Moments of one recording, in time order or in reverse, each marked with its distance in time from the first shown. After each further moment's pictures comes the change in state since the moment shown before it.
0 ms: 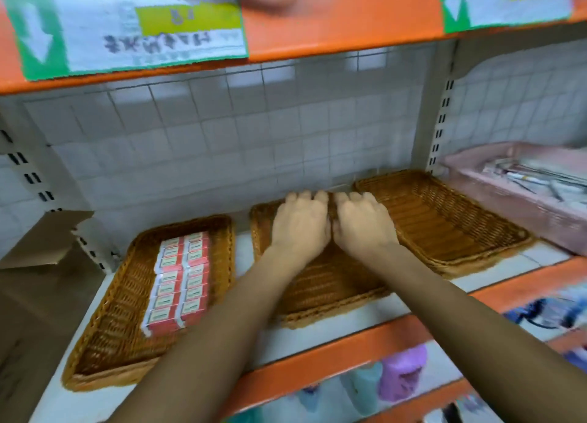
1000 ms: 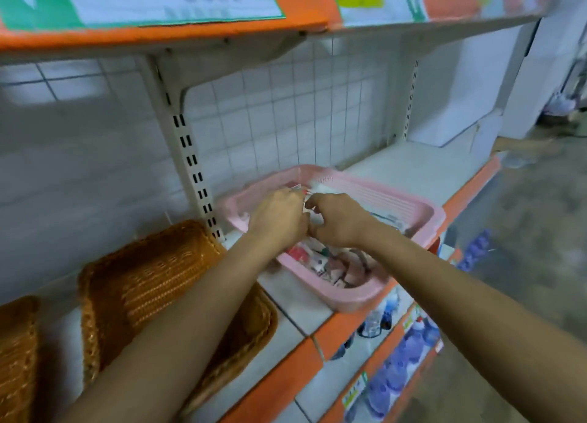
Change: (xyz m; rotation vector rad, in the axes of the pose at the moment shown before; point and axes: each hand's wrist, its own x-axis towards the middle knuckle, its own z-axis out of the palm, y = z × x) left_hand 0.228 0.339 0.101 -0.187 -0.082 0.367; right_hand 0.028 0.399 -0.048 0.078 -0.193 0.261
